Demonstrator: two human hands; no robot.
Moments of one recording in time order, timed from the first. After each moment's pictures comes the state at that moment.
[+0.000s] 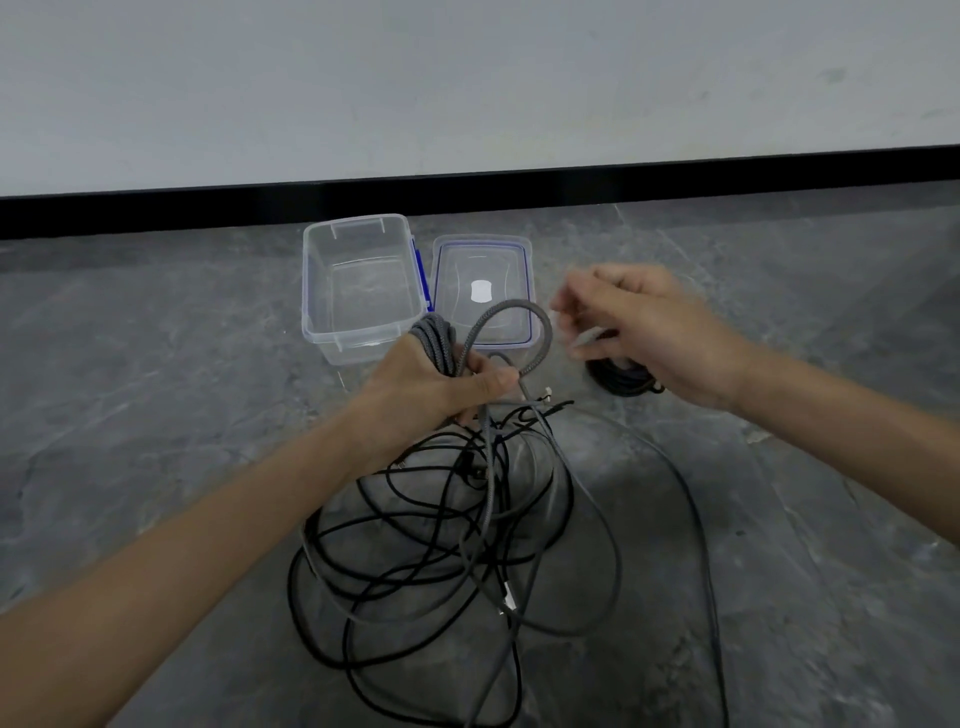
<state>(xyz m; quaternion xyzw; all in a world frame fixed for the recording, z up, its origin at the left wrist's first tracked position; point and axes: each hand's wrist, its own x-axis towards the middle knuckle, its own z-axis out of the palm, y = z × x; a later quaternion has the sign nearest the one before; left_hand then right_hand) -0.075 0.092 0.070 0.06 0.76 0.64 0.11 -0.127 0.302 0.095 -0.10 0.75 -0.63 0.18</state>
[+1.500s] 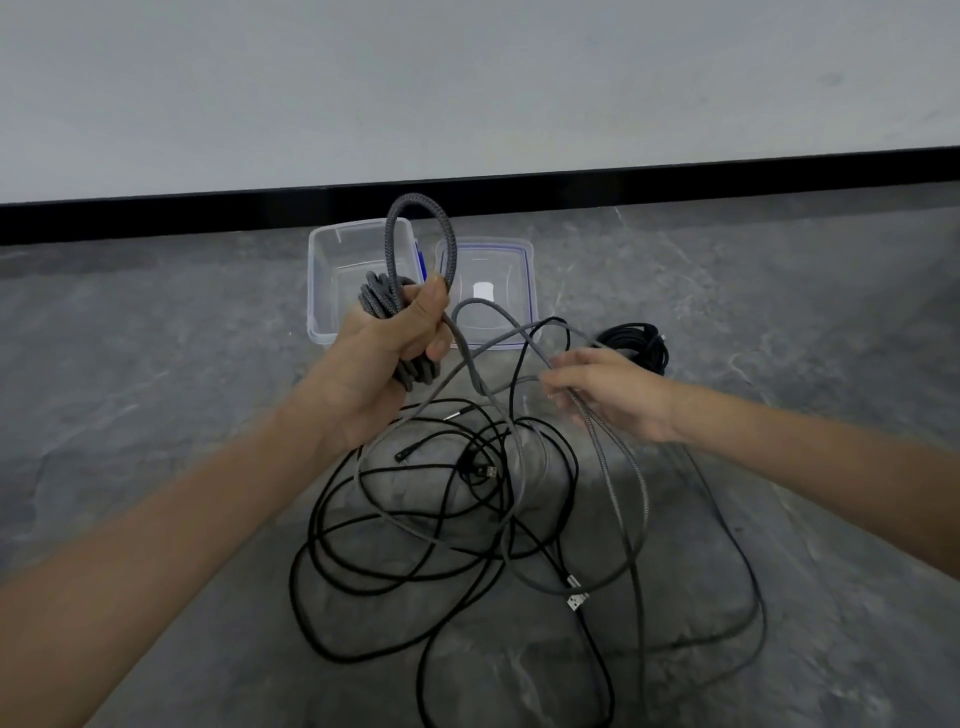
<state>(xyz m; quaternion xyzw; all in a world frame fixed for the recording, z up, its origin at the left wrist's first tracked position) -0.082 0.077 0.085 0.04 0.57 0.82 0.05 -0.134 0.298 0.023 0.07 0.74 -0.60 0.31</state>
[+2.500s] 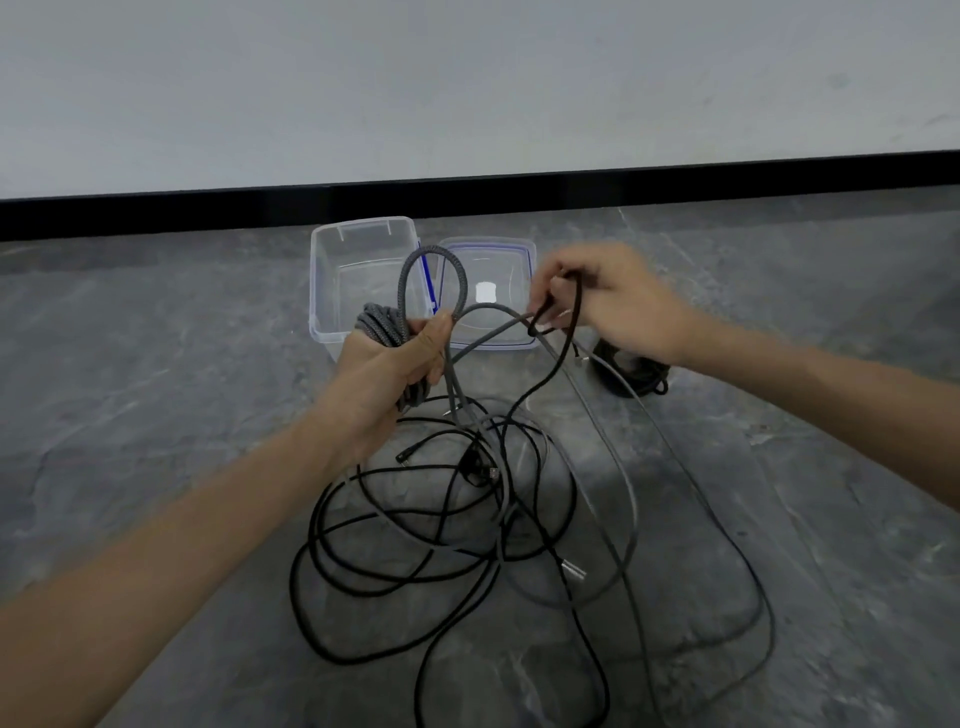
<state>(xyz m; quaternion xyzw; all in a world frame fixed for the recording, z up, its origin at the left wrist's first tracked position) -0.078 0.075 0.064 -0.04 0.65 0.76 0.03 -0.155 0.284 0.092 -0.22 0.84 -0.49 0.09</state>
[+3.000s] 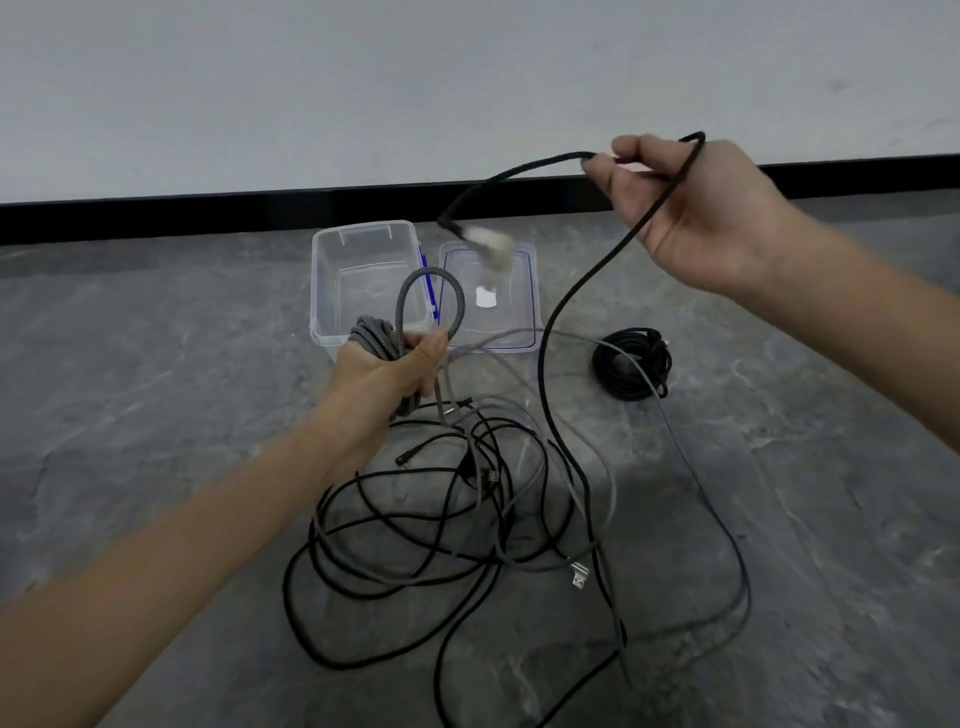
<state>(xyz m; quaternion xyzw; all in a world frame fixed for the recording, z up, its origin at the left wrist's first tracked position) -0.077 0.068 0.056 -0.06 0.69 0.72 0.01 -0.169 0.297 0.165 0.06 0.46 -0.88 0.12</state>
